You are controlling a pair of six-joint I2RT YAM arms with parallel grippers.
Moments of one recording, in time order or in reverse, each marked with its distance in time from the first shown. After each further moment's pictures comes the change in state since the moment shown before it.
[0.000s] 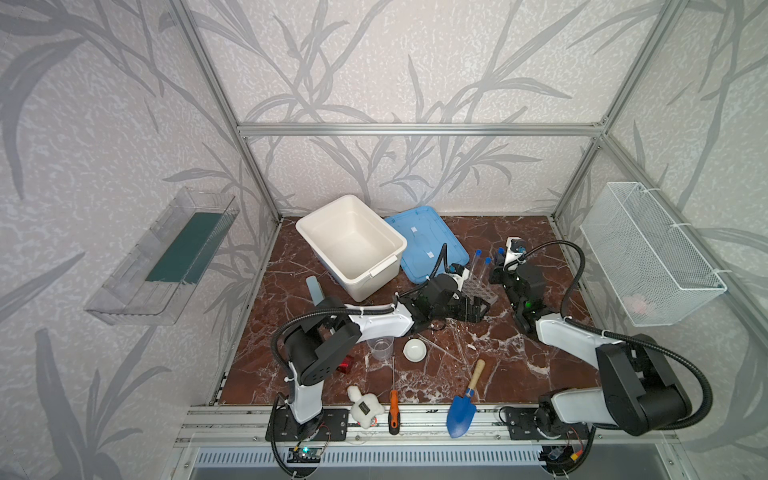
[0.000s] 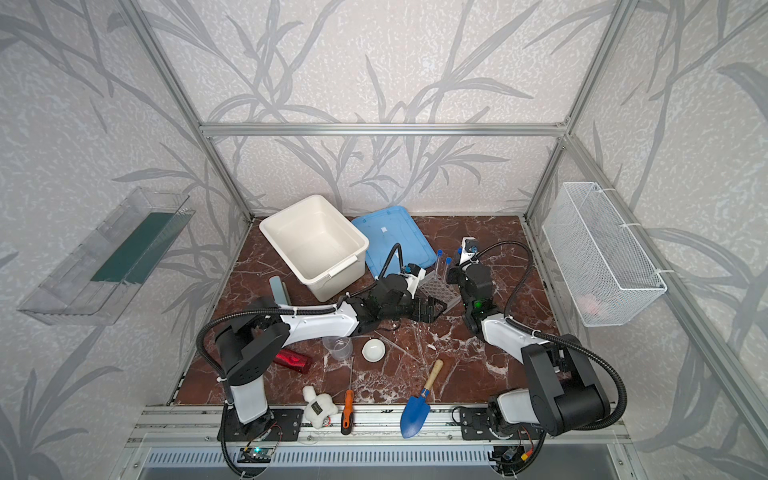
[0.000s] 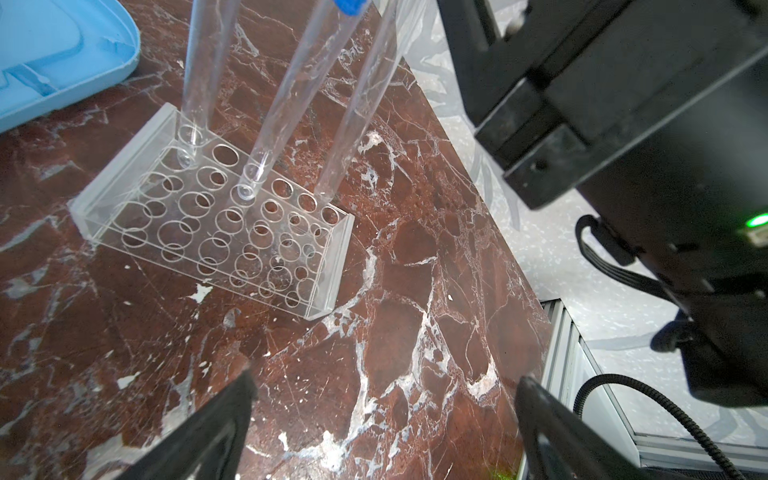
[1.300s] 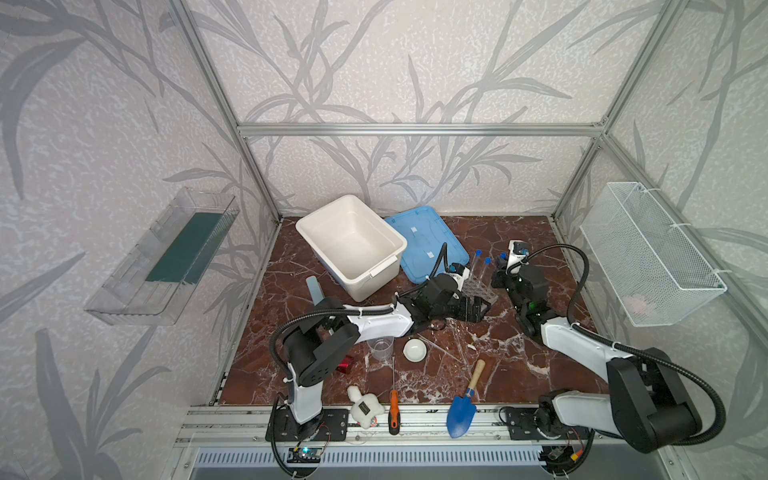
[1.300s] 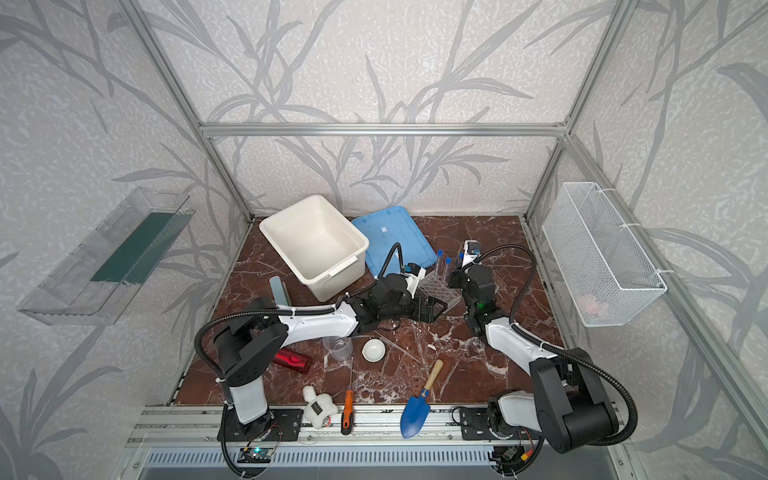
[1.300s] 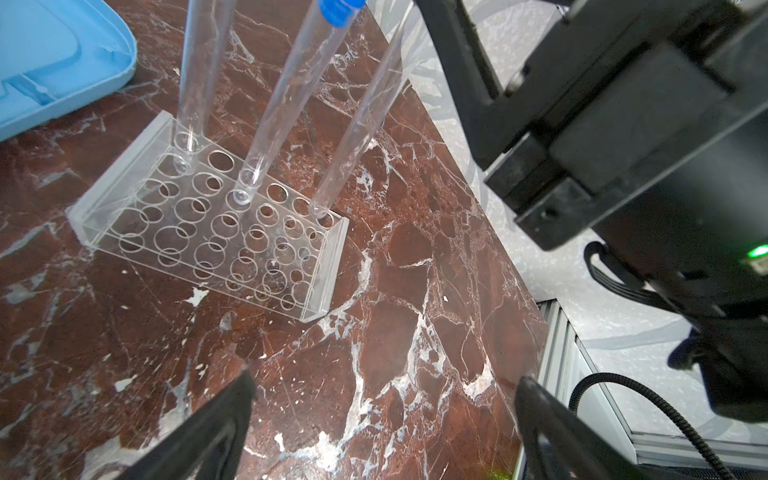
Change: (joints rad) left arm 0.000 -0.011 0.000 0.000 0.002 0.003; right arm 0.001 -0.075 -0.008 -0.148 -0.010 0.034
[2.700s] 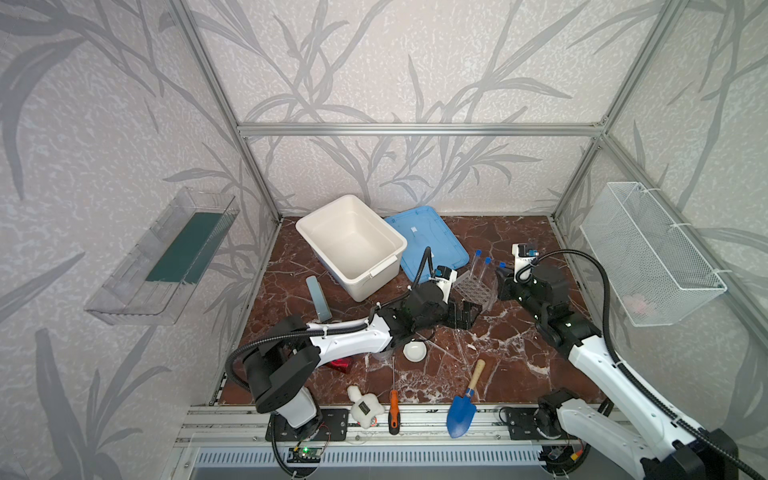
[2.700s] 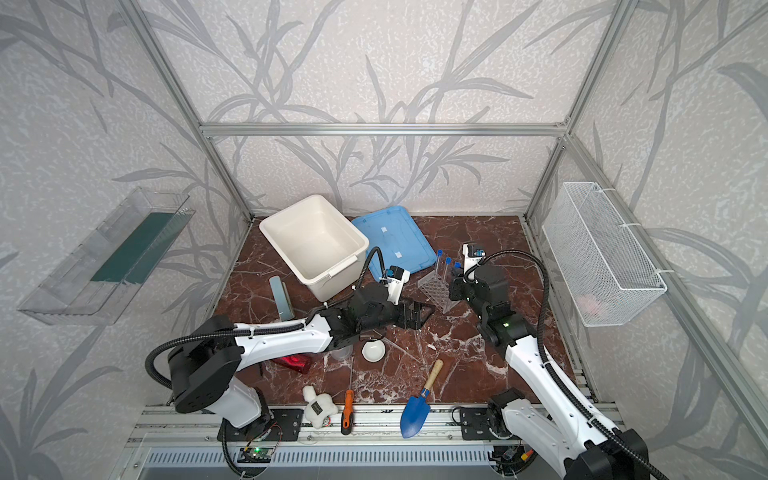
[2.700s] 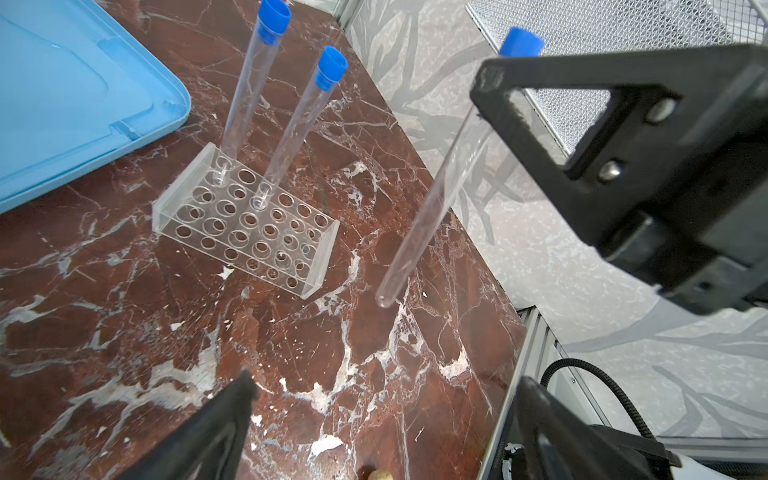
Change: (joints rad) left arm -0.038 -0.239 -0.169 0.016 -0.097 -0.015; right arm 0.061 -0.361 0.132 -0.632 -0.110 0.056
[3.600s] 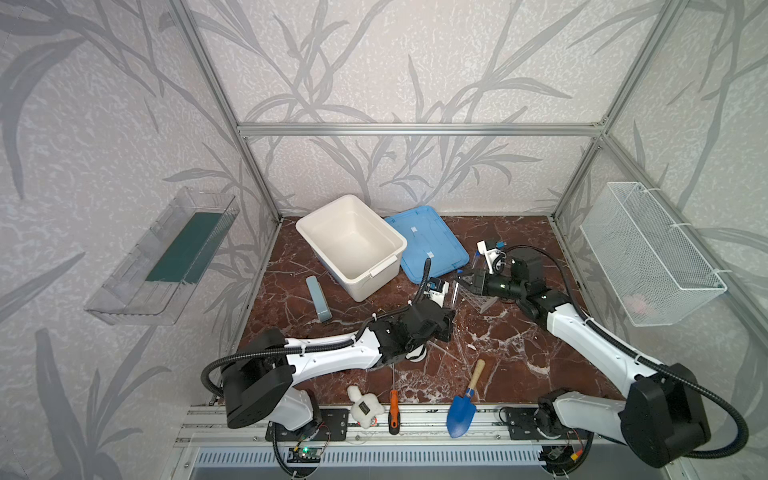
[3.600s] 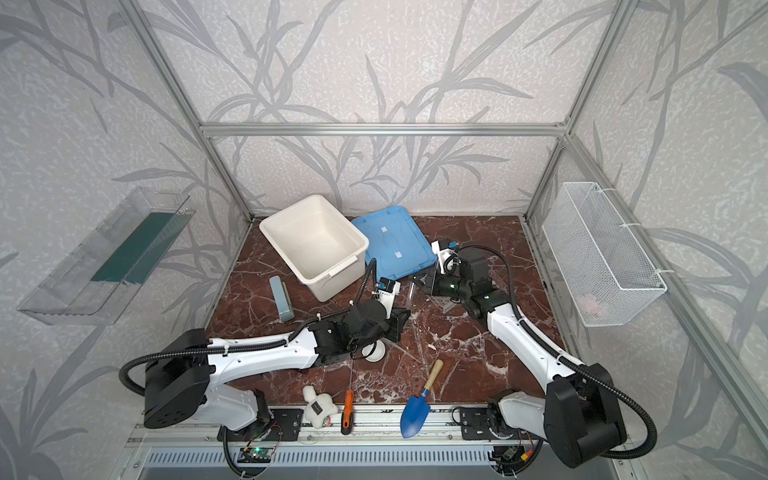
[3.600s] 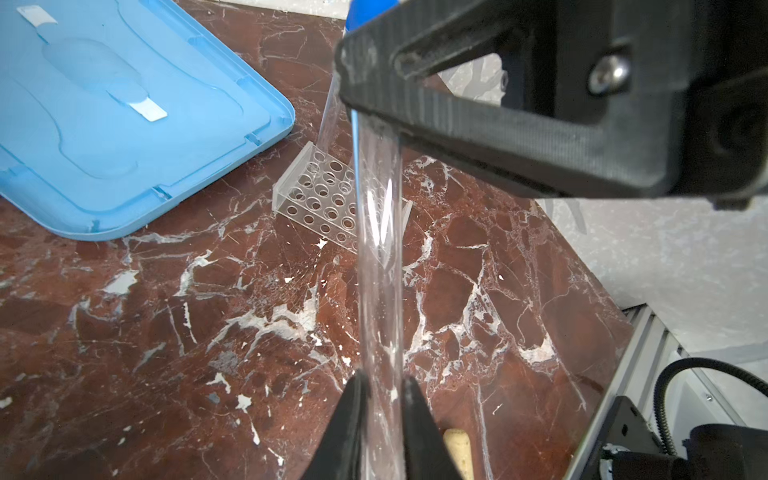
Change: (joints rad) left arm -0.105 -0.148 -0.091 -0.175 -0.325 0.079; right arm 0.000 0.289 0.129 0.047 -0.726 0.389
